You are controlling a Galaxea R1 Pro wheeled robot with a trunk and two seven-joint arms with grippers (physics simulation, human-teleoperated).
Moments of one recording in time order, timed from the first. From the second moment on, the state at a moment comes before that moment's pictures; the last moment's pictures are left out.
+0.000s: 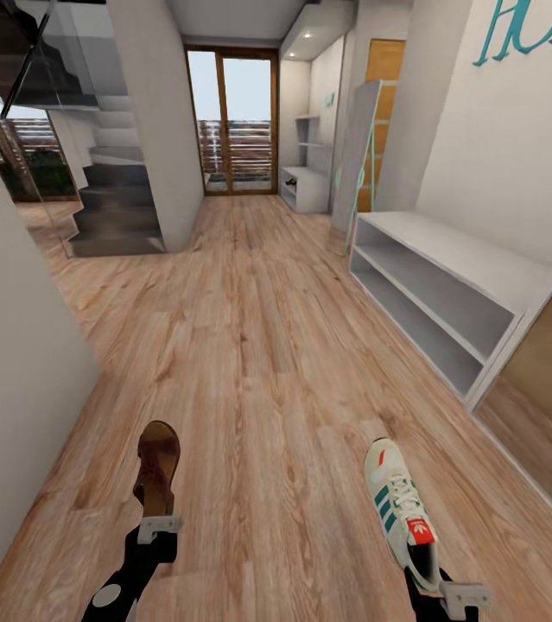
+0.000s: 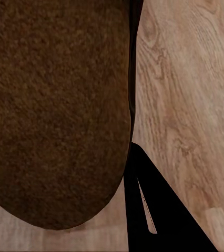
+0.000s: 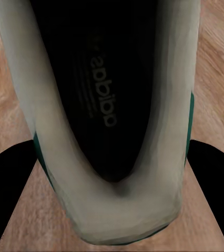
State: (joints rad) left arm -0.36 -0.08 0.47 -0.58 -0.38 -0.23 -0.21; right arm -0.20 -0.03 -0.45 -0.47 0.25 -0.63 0.22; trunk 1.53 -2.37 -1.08
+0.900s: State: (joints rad) left arm -0.36 -0.08 0.47 -0.56 -0.38 -0.23 -0.21; right arm -0.20 -0.03 -0.45 -0.47 0.25 -0.63 0.22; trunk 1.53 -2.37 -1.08
